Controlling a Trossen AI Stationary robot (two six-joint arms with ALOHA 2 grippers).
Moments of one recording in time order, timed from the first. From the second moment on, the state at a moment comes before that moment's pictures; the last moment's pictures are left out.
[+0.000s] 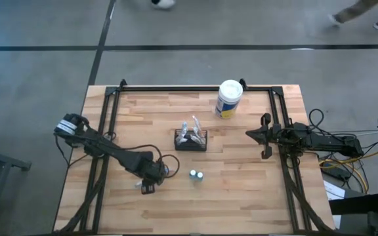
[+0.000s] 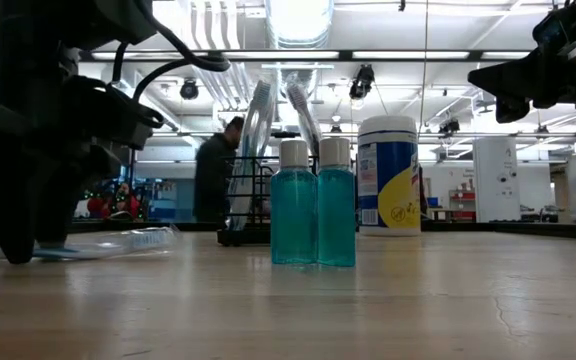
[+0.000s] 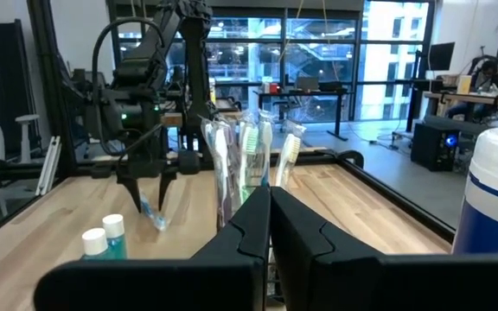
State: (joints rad) left arm -0.42 1.68 0.87 -0.64 -0.01 -0.57; right arm -0.05 0.00 0.01 0.09 0.05 0.03
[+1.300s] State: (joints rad) left arm -0.41 0.69 0.80 -0.41 -0.24 0.15; right arm -0.05 0.00 0.01 0.09 0.05 0.03
